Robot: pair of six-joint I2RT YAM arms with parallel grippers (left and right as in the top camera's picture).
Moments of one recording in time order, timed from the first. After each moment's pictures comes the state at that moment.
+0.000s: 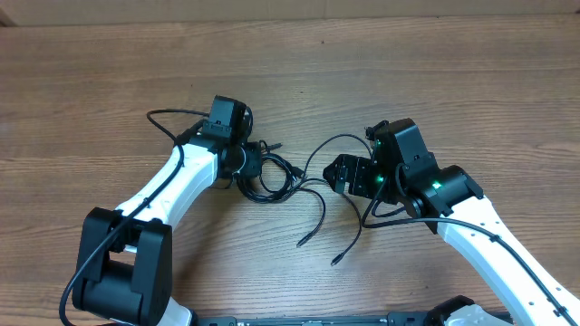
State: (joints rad) left arm -0.28 1.73 1.08 -0.57 0.14 -0.31; right arm 0.44 1.29 0.96 -0.68 -0.27 0.63
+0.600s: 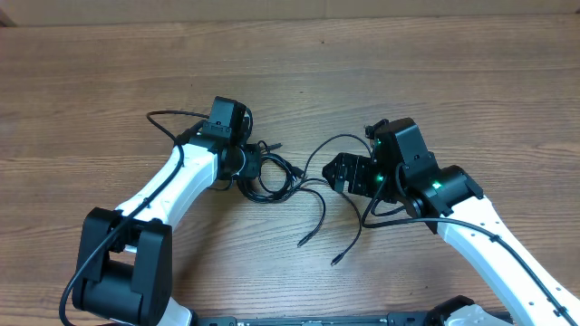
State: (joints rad) left arm -0.28 1.73 1.08 -0.61 0.15 -0.31; right arm 0.44 1.29 0.96 -0.66 -0.27 0.63
